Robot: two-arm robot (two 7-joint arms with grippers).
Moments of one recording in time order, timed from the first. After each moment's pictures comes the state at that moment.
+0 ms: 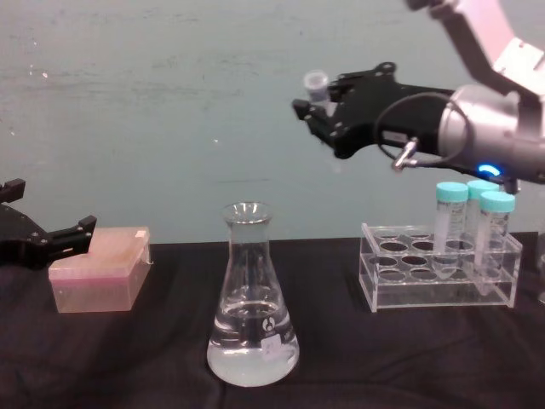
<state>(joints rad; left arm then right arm) -0.20 0.60 0.45 -1.41 -0.25 -0.12 0.03 0.52 0.26 -0.46 -1.27 -0.11 -0.21 0.36</state>
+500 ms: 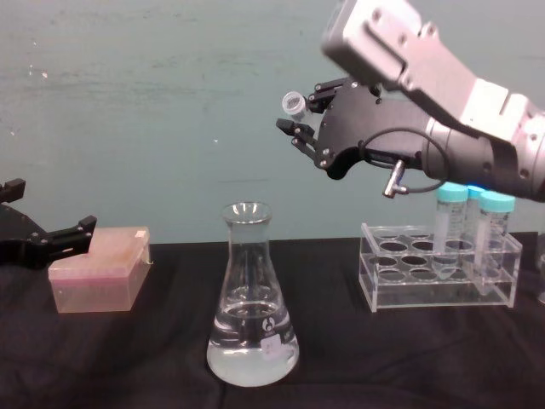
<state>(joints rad) -0.20 0.60 0.45 -1.41 -0.25 -0.12 0.03 0.55 0.28 -0.55 -1.23 -0.36 -0.32 0.25</state>
